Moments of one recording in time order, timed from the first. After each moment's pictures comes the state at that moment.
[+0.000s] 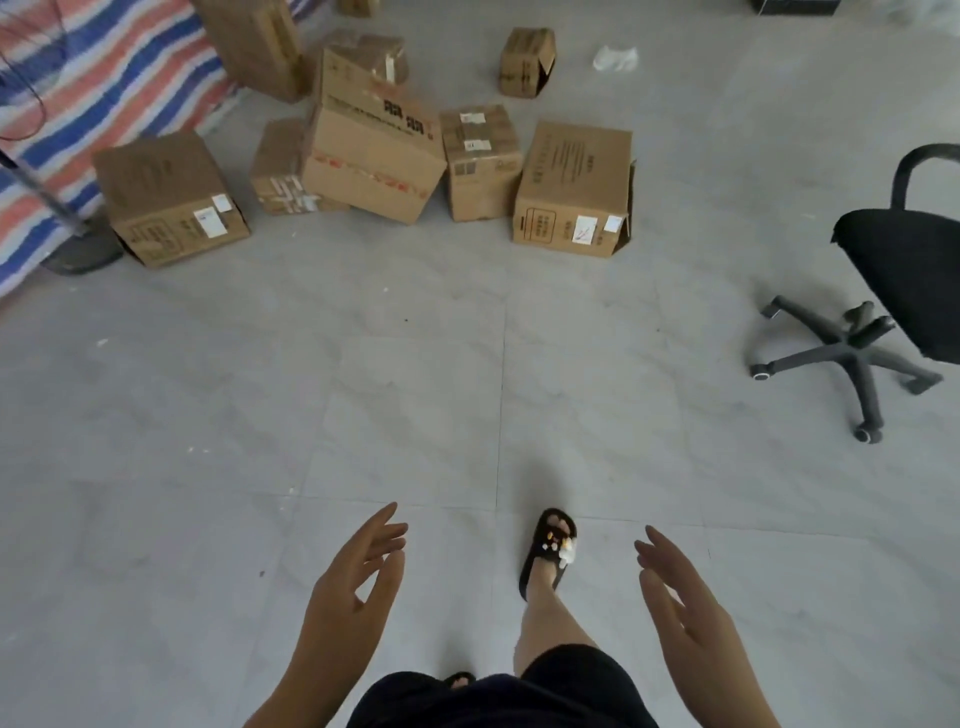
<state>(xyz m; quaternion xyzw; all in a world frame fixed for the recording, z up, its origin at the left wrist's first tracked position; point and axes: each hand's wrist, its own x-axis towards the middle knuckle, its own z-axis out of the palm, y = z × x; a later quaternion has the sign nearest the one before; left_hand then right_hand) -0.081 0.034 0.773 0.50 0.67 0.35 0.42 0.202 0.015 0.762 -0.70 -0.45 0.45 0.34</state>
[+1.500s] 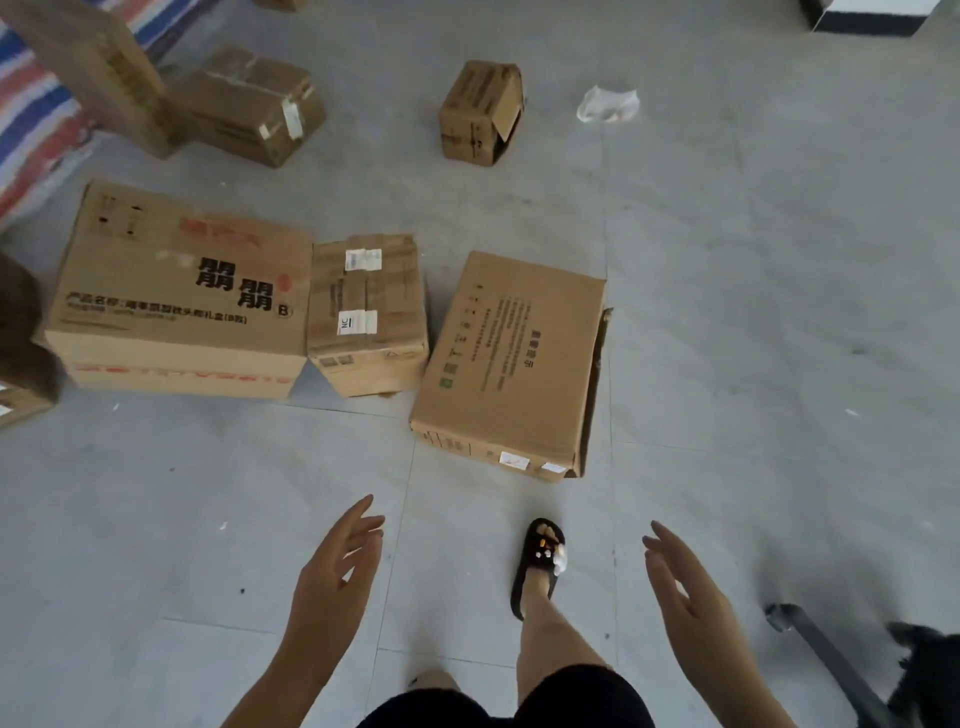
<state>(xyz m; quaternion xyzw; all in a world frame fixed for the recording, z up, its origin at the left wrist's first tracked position) 0.226 1.067 0.724 0.43 0.72 0.32 0.44 0.543 1.061 0.724 -0.73 -0.45 0.45 0.24</state>
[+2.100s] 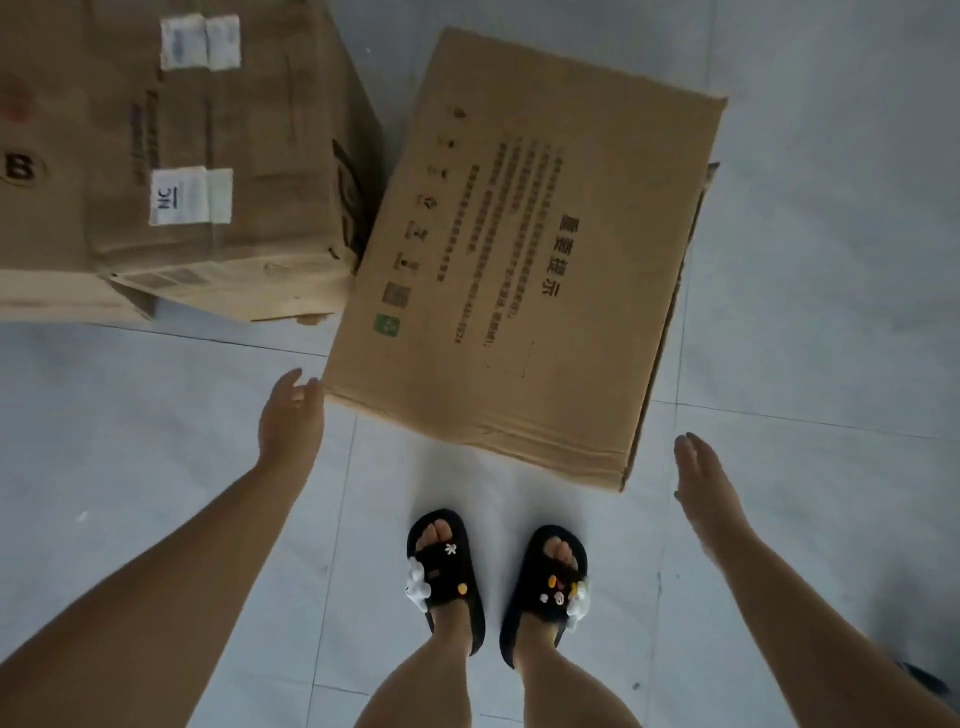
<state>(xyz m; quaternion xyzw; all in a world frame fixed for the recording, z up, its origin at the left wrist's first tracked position) 0.220 1.399 0.308 0.25 0.88 0.17 0.37 0.611 1.356 0.274 -0.82 -0.29 0.49 0.10</state>
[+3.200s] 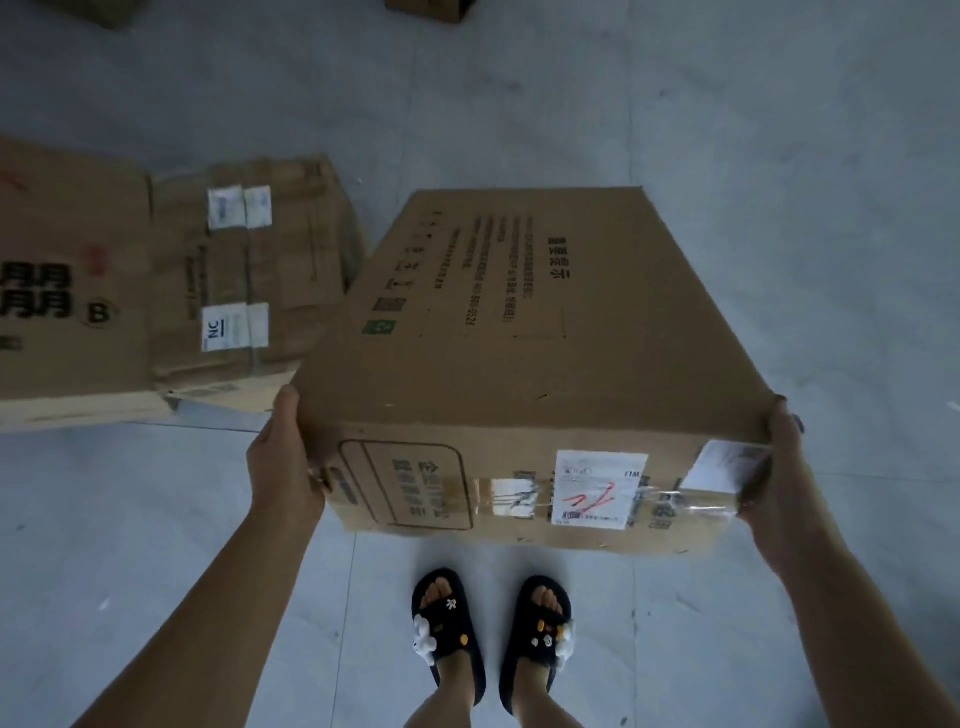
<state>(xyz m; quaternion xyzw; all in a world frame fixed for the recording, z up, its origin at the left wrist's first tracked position) 0.246 1.465 0.463 0.00 0.76 0.46 0.46 0.617 1.440 0.485 -0.71 -0.16 0.54 0.41</state>
